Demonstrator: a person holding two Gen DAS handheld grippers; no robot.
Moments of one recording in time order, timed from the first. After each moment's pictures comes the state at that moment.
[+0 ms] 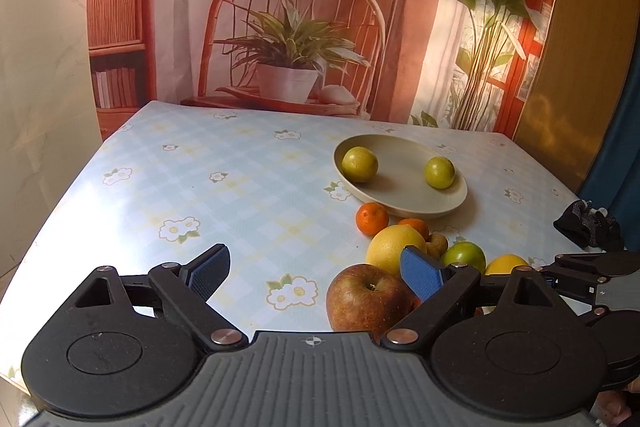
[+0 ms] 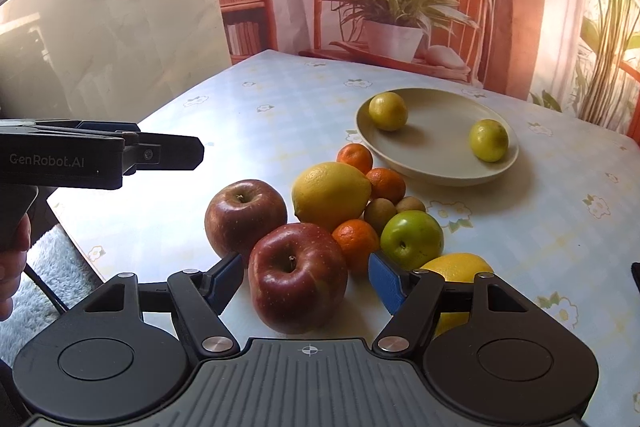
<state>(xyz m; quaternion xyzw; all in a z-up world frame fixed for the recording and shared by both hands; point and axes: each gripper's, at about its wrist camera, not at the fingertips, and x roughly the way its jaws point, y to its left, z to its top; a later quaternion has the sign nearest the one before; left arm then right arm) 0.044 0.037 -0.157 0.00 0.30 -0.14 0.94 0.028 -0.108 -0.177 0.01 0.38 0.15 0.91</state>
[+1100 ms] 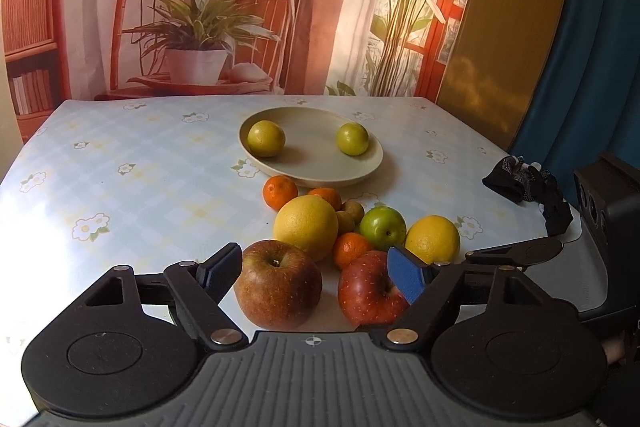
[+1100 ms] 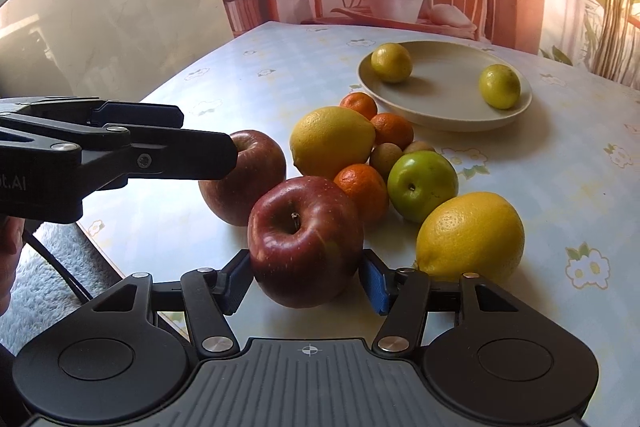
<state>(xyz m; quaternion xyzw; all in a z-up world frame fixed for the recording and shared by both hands) 0.044 0.005 -0.176 0.02 0.32 -0.26 0.91 0.026 -0.119 -0.208 0.04 0.41 0.16 0.90</state>
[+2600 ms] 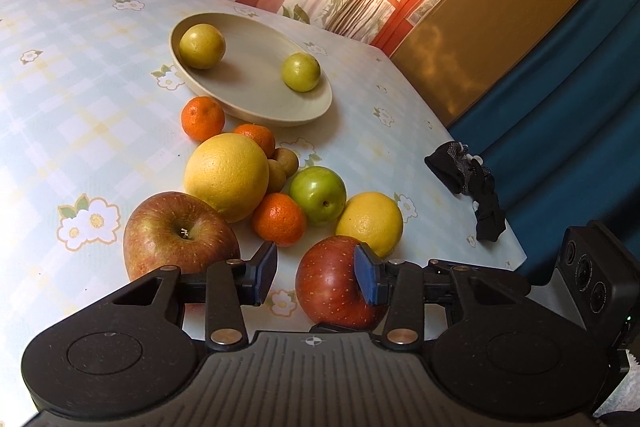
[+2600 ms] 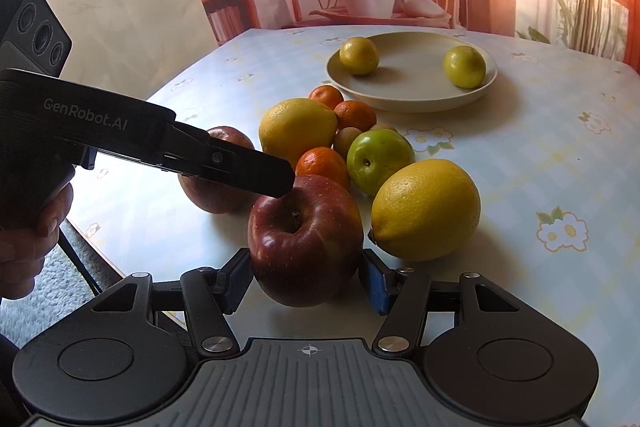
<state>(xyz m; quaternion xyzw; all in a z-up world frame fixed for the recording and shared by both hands) 0.105 -0.010 -0.222 -0.11 0.45 -0.35 0.81 0.013 -0.145 -0.212 0.08 0.41 0.15 0.90</state>
